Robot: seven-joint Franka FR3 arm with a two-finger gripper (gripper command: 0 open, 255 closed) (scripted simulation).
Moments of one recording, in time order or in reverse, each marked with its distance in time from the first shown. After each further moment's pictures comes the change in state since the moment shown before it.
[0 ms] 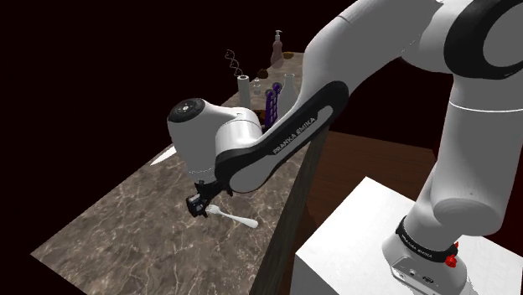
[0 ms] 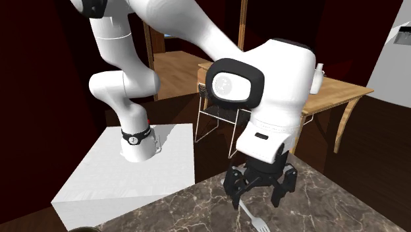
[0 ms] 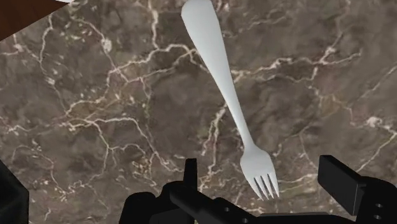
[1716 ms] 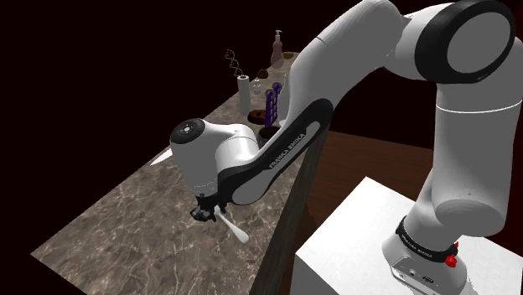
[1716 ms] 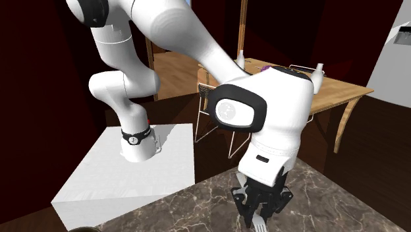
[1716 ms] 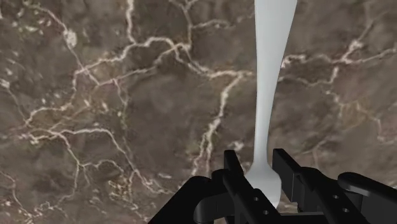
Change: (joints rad) arm 0.033 0.098 -0.035 0.006 -0.087 0.064 0.063
